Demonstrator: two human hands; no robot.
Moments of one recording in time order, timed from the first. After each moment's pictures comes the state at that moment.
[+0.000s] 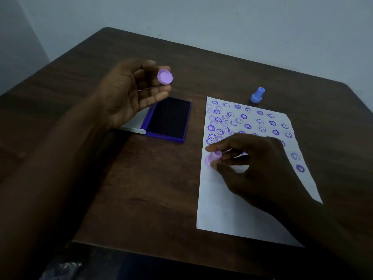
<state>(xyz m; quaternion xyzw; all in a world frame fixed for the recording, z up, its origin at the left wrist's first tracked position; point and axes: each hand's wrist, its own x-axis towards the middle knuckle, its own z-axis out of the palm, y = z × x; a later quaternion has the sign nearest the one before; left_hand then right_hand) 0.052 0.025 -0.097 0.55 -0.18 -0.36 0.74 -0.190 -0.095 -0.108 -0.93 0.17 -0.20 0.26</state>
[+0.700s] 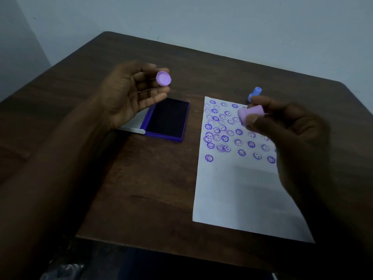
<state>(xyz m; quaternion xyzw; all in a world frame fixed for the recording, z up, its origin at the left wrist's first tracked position) 0.047 0.028 -0.094 0.54 -0.17 -0.37 0.74 -0.198 -0.122 -0.091 -0.71 0.20 -0.39 0.54</state>
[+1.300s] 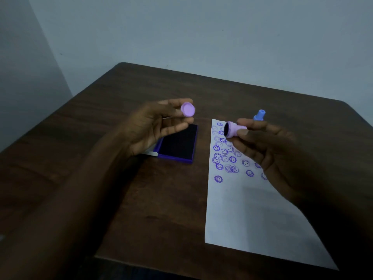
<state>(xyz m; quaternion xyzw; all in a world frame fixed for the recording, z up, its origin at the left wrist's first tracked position) 0.037 0.027 -0.096 0.48 -0.26 -0.43 0.72 -0.174 -0.129 -0.083 -0.59 0.19 -0.22 0.75</state>
